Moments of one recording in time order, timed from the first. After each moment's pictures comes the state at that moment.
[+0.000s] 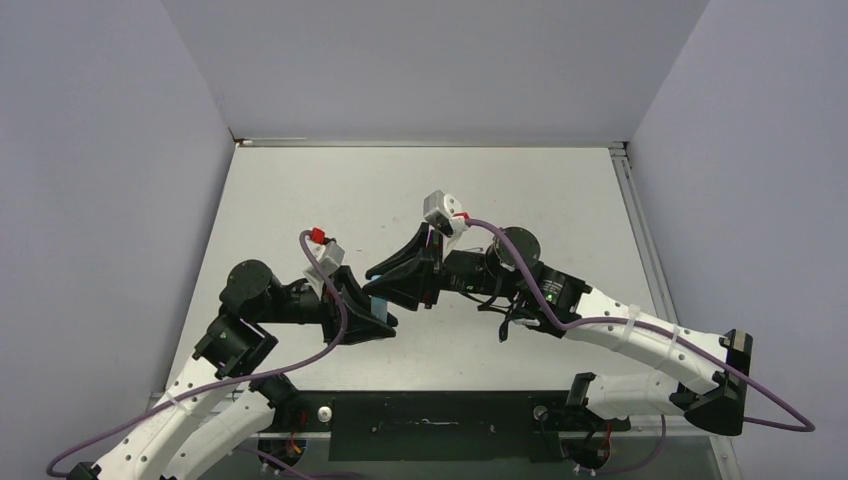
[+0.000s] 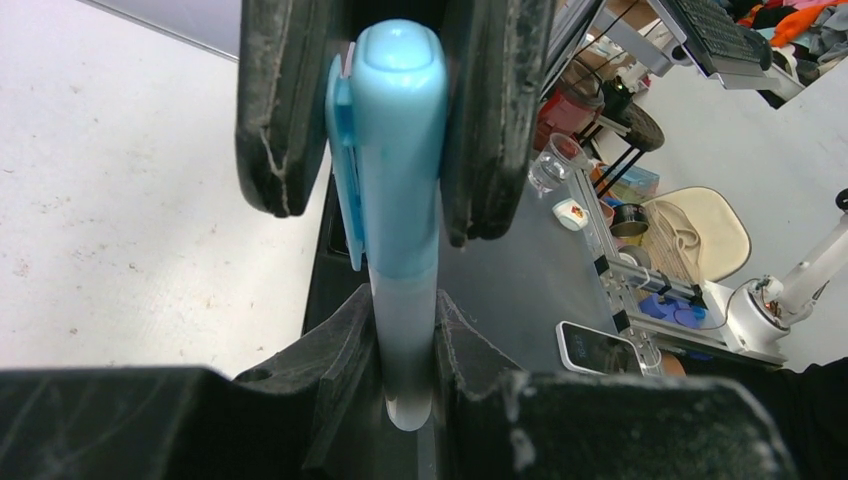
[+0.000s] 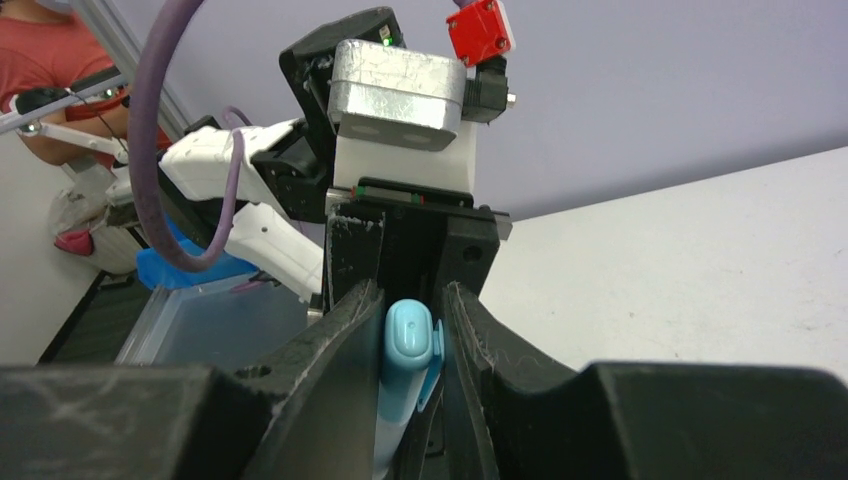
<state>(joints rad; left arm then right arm) -0.62 0.61 0.72 -0.02 0.96 -0.55 1.12 1.18 1.13 0.17 -0.41 0.32</state>
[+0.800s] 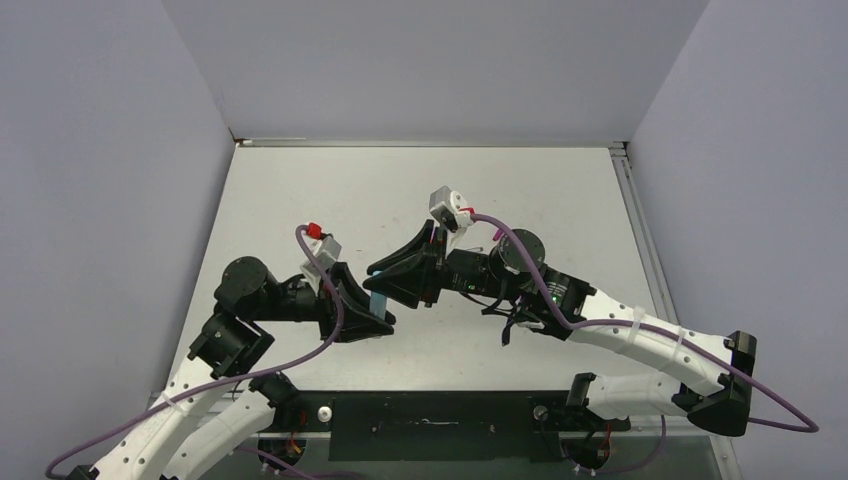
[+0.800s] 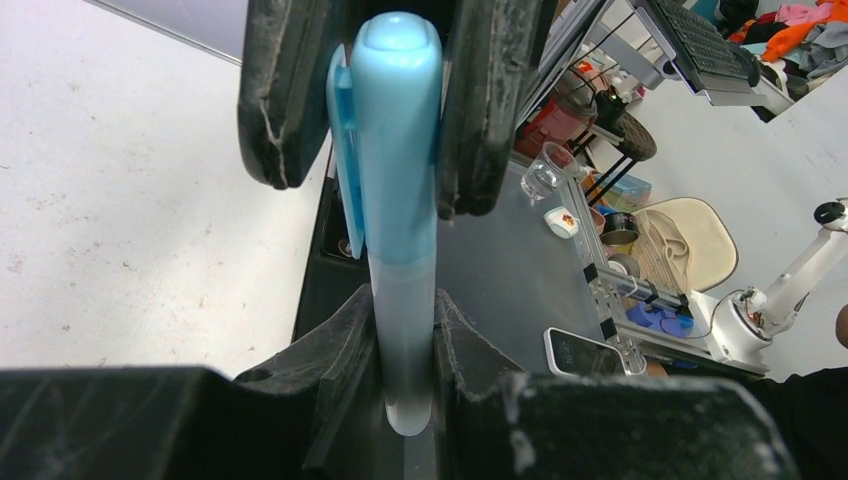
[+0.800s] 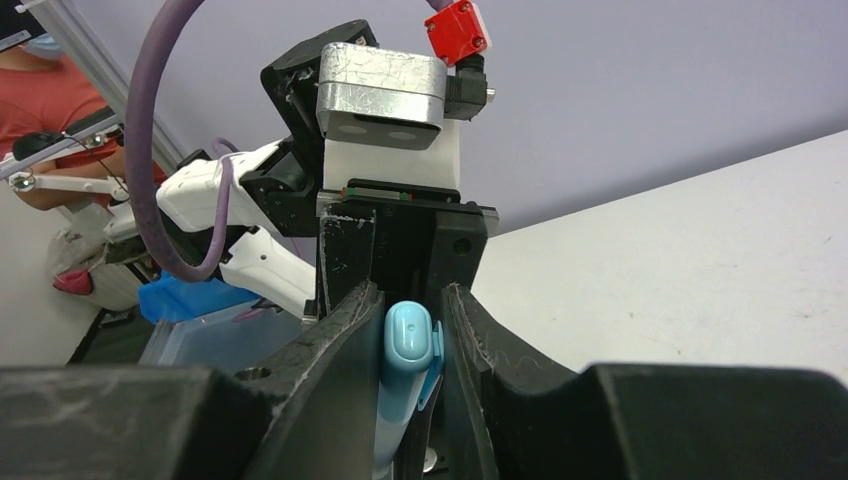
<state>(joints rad) -0.61 0.63 0.78 -0.08 0.97 -0.57 1.12 1.15 1.13 0.18 -0.34 0.37</state>
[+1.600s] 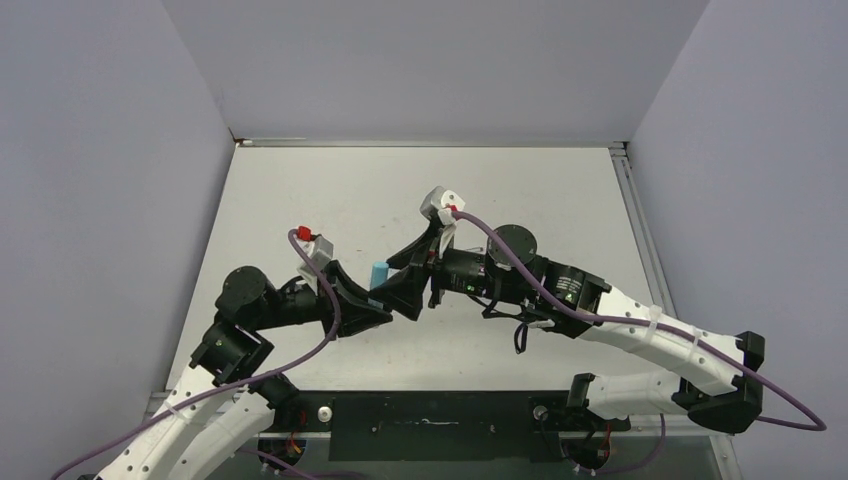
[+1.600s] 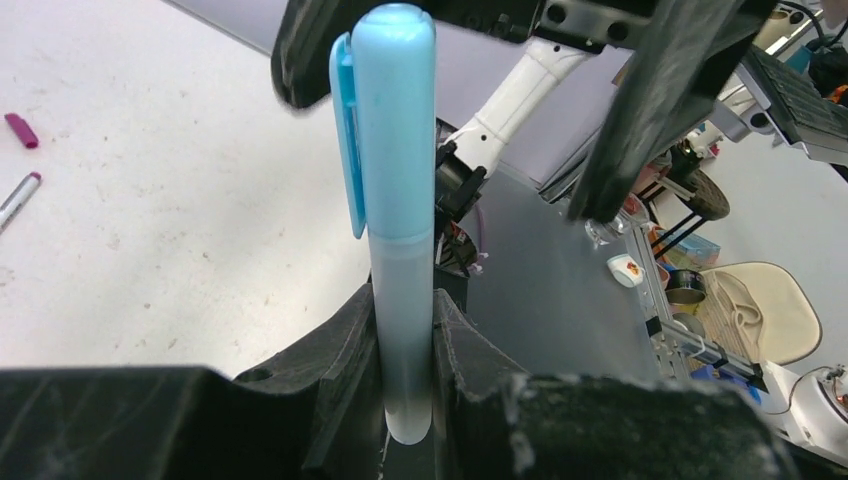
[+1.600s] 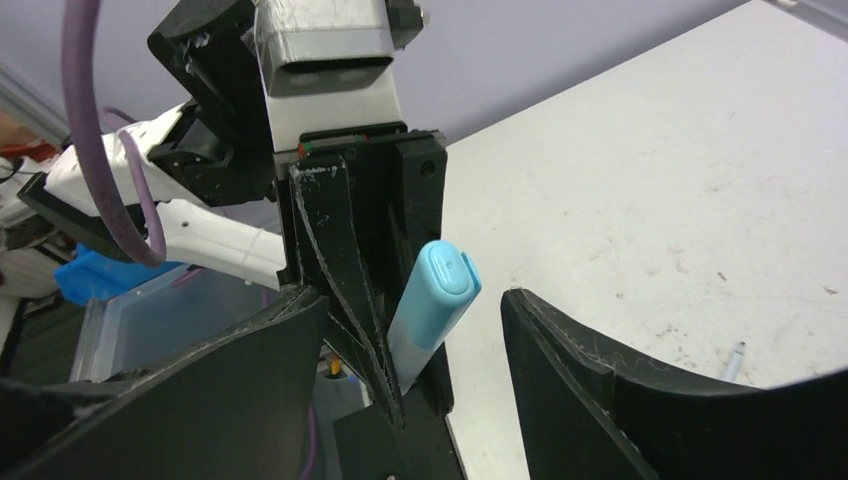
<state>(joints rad) -0.58 0.56 0.69 -0.06 0.83 -0.55 1.16 1.16 1.27 -0.19 -0.17 0.33</state>
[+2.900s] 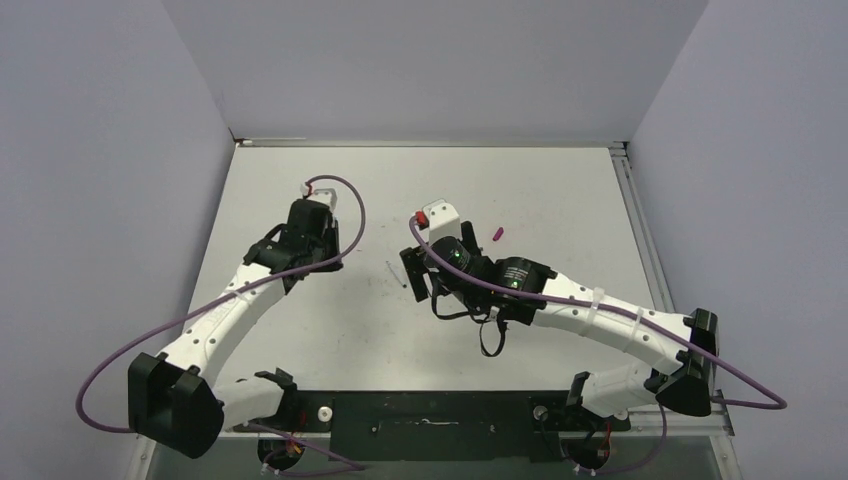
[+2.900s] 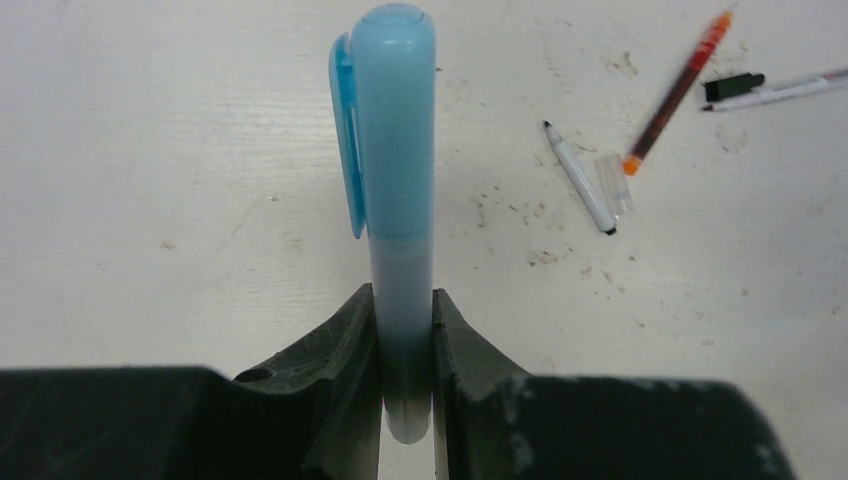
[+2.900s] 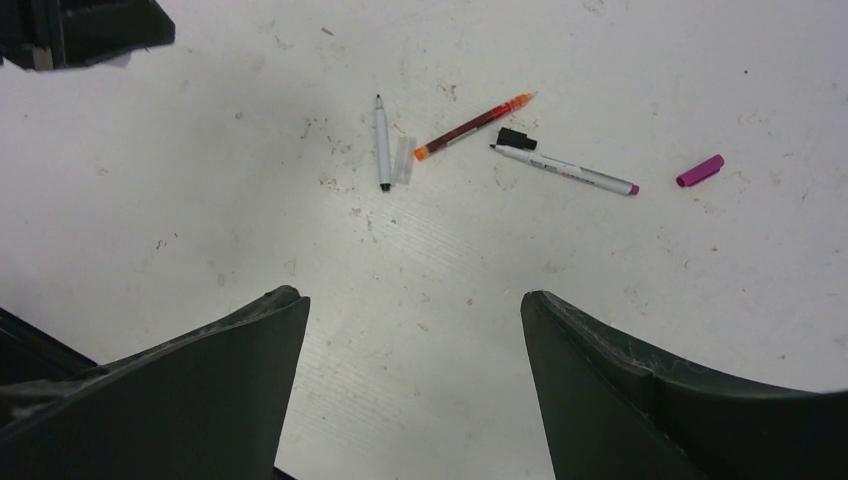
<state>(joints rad) -0.42 1.17 0.94 -0.61 -0.15 -0.36 1.13 1.33 1.28 -0.63 0.52 0.38</state>
